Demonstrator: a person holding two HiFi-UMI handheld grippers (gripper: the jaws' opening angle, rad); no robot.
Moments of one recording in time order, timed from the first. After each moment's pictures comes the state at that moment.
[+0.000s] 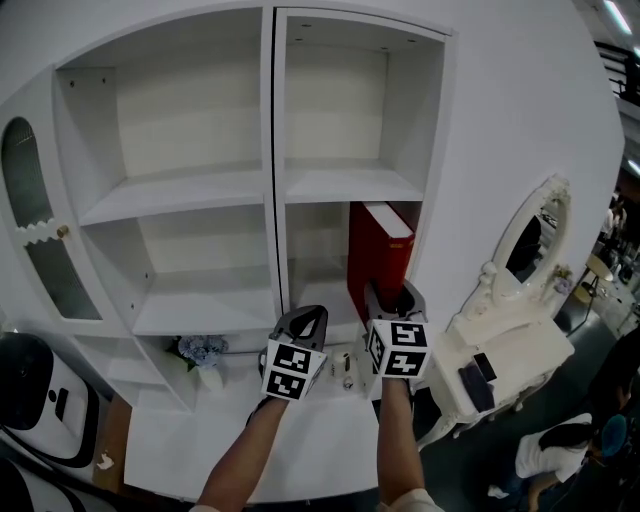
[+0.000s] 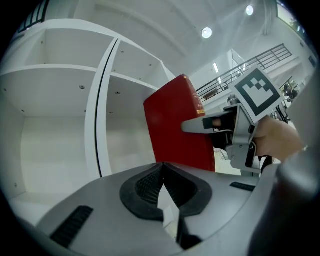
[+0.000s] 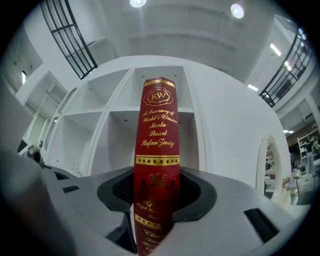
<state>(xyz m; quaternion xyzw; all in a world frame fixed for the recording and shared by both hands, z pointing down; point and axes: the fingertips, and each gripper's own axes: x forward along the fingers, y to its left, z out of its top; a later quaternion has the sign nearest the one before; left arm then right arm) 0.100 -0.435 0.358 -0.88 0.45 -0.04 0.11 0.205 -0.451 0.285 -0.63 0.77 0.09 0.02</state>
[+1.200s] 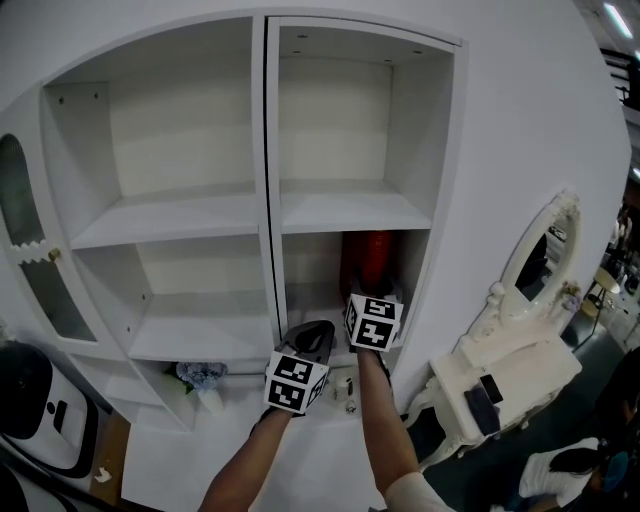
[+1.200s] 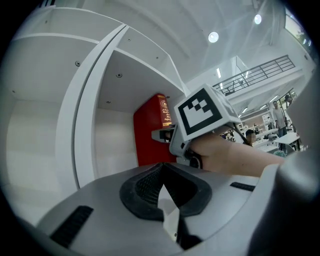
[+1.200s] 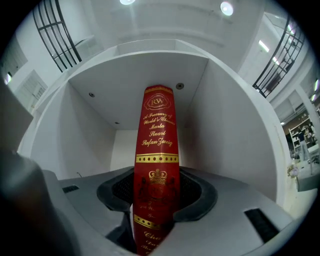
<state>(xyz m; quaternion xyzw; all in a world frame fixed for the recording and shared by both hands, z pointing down) 0.116 -0.485 0.358 -0.90 0.44 -0.03 0.08 0.196 -0.583 0.279 -0.66 0.75 0.07 0.05</state>
